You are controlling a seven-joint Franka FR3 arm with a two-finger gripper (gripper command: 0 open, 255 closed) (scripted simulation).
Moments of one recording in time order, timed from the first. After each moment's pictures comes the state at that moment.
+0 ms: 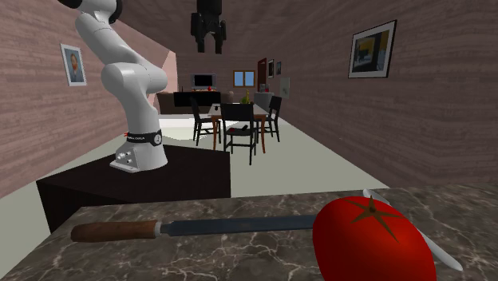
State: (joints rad) arm 0.01 -0.78 0.00 -2.39 0.07 1.54 0.14
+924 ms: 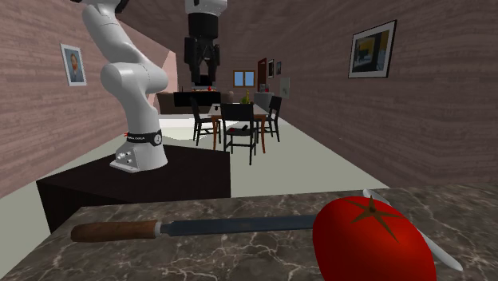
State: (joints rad) arm -0.03 -0.62 -0.22 -2.50 -0.12 1.83 -0.21
